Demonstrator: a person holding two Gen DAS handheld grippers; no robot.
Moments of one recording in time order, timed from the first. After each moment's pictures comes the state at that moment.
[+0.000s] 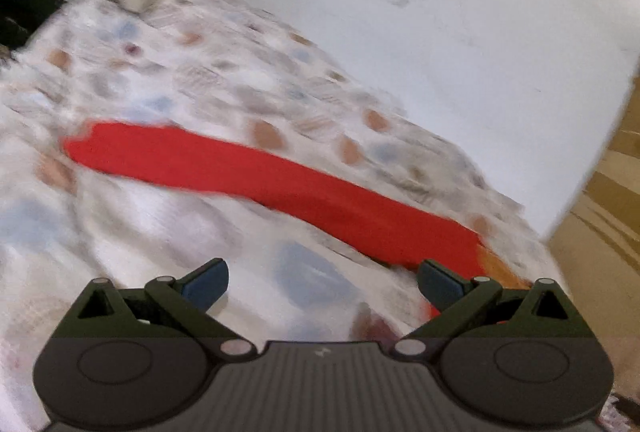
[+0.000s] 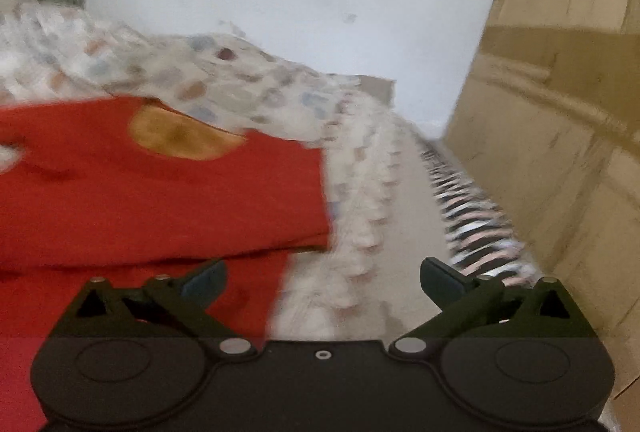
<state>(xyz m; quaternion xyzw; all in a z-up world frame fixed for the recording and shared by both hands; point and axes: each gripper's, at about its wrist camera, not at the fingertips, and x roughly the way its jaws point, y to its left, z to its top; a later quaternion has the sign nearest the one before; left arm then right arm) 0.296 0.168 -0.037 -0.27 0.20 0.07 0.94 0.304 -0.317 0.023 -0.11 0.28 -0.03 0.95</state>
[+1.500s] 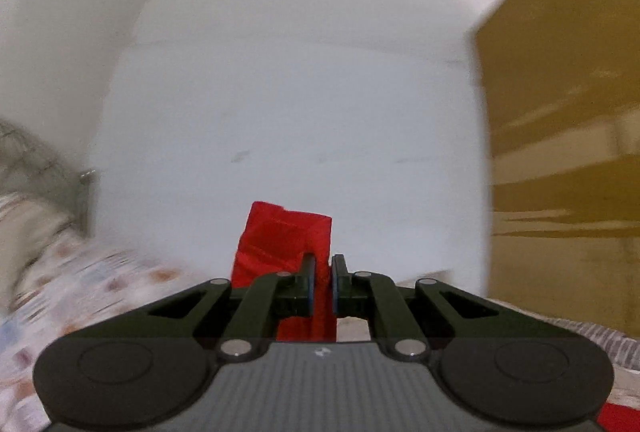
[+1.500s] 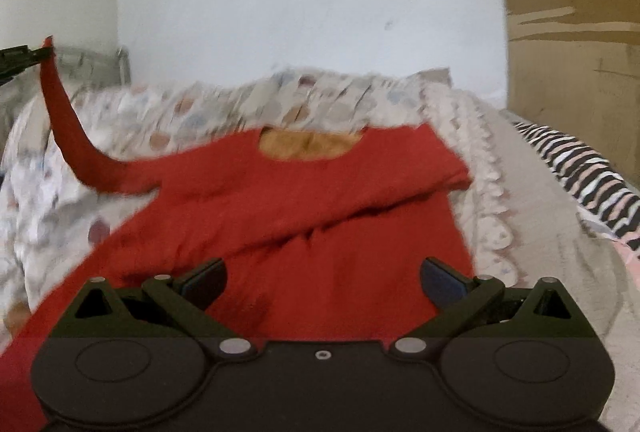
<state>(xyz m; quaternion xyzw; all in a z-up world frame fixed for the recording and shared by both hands) 0.345 0.128 0.124 -0.02 -0.04 -0.11 0.99 0.226 -0.272 -0.002 0.03 0.22 0.02 0.98</state>
